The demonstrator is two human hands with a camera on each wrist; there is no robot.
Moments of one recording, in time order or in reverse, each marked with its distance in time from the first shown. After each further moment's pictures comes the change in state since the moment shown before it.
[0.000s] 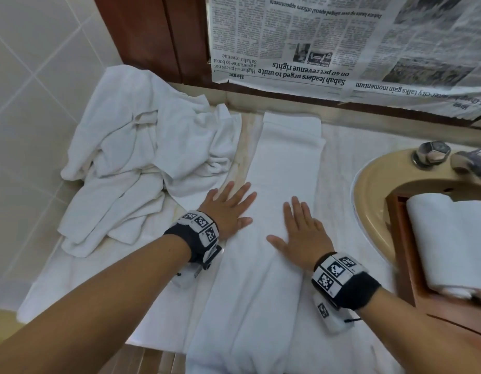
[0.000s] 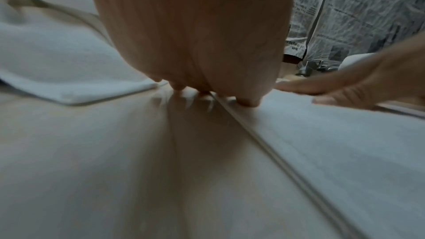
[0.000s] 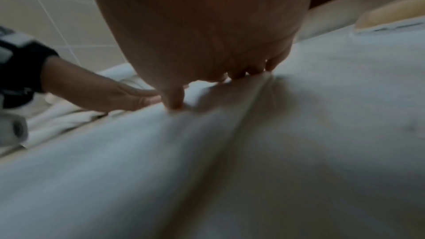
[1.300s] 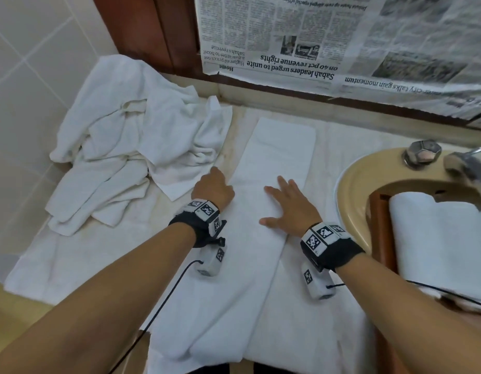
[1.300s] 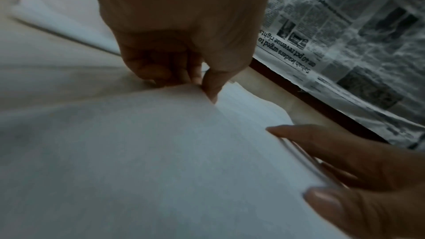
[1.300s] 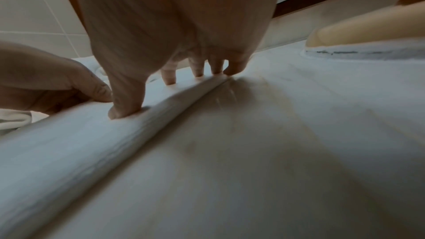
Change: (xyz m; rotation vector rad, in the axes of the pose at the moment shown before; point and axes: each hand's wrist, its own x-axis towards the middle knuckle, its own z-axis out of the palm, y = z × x) left_hand 0.023 0.040 -0.026 -0.568 0.377 -0.609; right_hand 0.033 0.045 -0.031 0.171 0.075 -0.201
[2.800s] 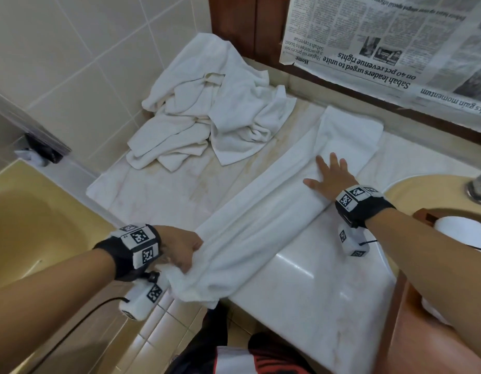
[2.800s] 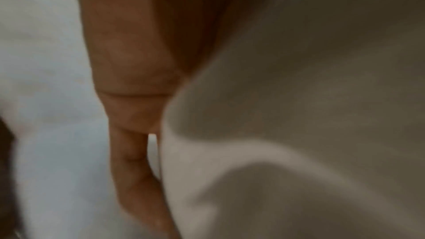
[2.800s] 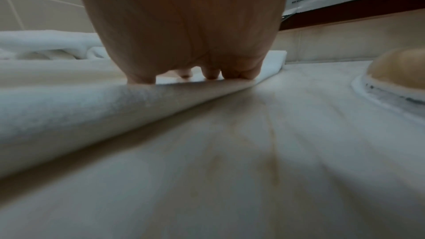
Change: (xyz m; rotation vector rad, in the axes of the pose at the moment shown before) left_hand -0.182 -0.130 -0.029 -0.164 -0.972 -0.081; right_hand 0.061 0.009 -0.025 -0.294 -0.020 0.033
